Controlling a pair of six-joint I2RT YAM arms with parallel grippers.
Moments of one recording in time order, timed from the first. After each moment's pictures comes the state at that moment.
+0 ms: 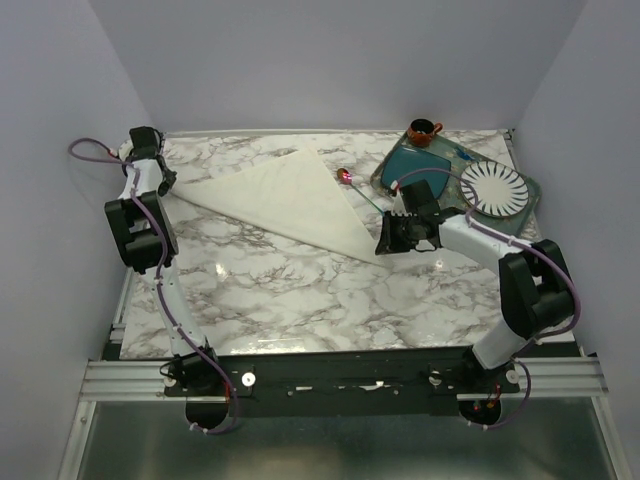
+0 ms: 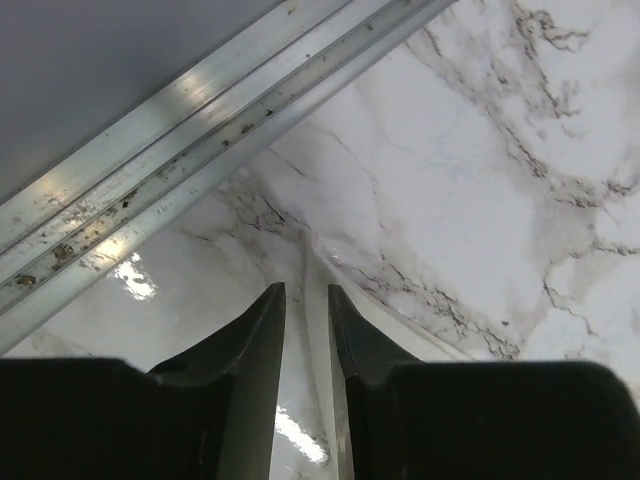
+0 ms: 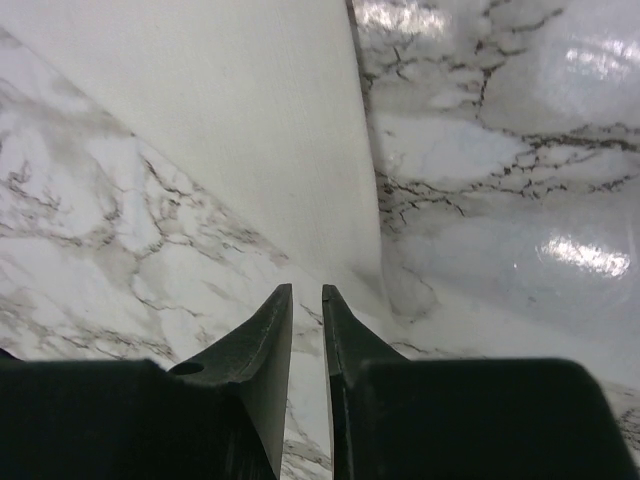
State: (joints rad) left arm 0.33 2.30 1.89 -0.53 -0.20 -0.68; right arm 0.40 1.63 0.99 -0.36 -0.28 0.34
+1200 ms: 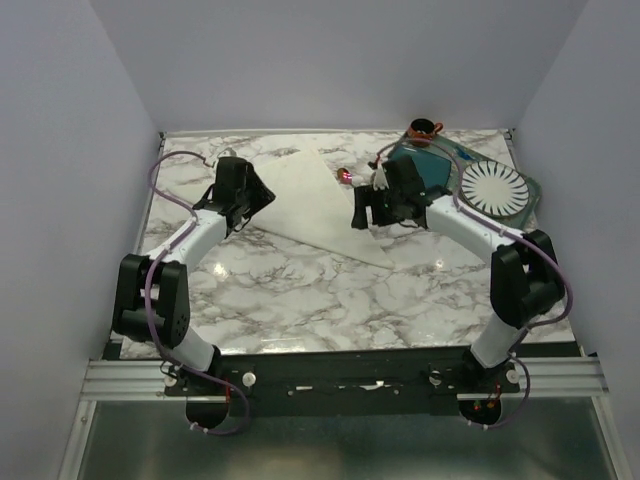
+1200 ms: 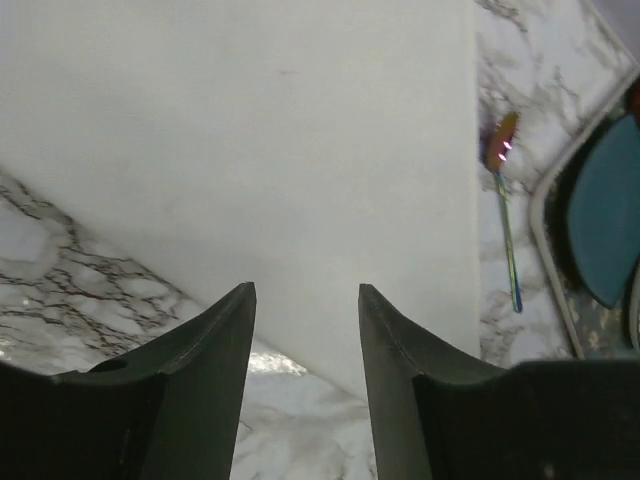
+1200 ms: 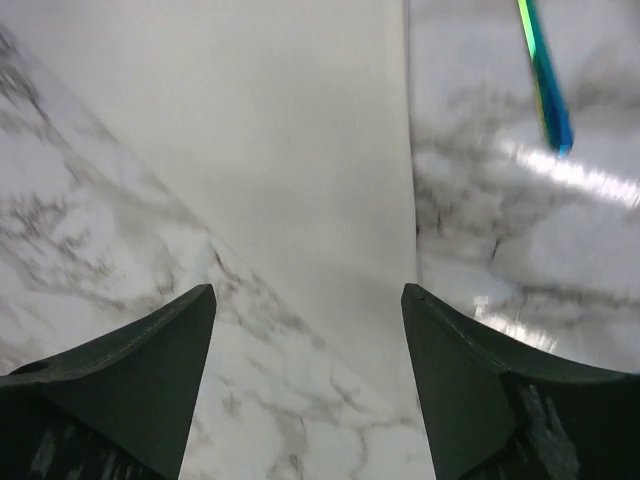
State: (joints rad) left arm -0.16 1.61 1.04 -0.13 0.00 -0.76; right arm 0.48 1.68 1.15 -0.38 -0.19 0.26
